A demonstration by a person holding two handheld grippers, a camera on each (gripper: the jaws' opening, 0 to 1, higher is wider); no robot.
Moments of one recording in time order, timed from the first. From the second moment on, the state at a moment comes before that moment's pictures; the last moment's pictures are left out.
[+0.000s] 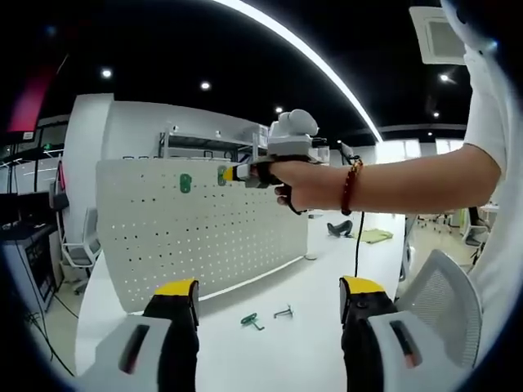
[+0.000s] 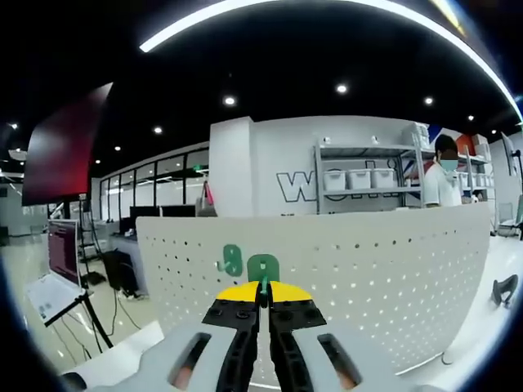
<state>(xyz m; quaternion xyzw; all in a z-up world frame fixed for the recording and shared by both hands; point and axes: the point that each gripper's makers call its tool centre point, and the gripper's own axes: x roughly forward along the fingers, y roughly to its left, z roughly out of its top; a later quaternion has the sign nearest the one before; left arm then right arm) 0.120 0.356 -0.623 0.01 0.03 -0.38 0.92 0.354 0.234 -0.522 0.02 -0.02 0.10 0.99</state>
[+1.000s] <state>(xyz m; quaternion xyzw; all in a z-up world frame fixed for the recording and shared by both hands) 0.131 0.370 -0.628 -0.01 0.03 -0.37 0.93 0.393 0.239 -0.522 0.04 -0.01 0.09 1.00</state>
